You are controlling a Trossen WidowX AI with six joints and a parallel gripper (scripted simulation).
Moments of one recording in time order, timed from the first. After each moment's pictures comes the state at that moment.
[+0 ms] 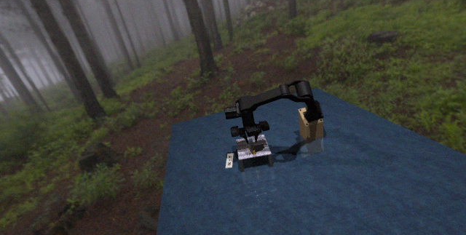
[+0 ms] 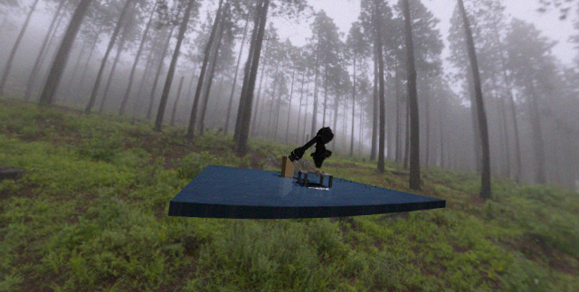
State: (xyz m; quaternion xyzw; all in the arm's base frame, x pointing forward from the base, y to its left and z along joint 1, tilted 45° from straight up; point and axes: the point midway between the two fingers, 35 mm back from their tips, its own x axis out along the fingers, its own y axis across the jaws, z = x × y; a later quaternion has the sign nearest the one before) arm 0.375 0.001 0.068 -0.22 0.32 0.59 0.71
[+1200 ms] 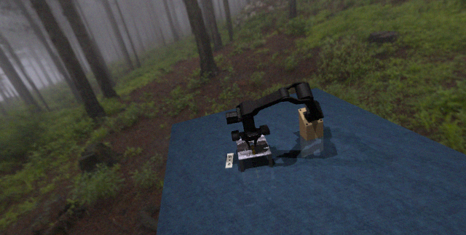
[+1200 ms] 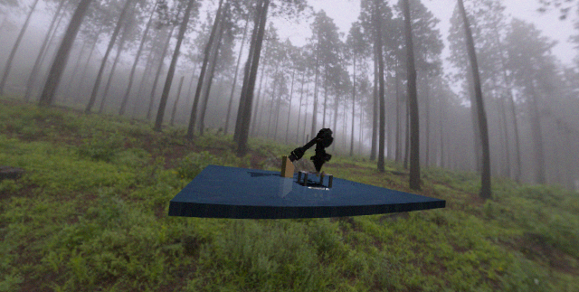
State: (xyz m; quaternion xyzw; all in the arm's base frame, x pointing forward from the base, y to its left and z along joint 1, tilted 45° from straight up) arm 0.378 0.018 0.052 -0.22 0.32 0.59 0.71
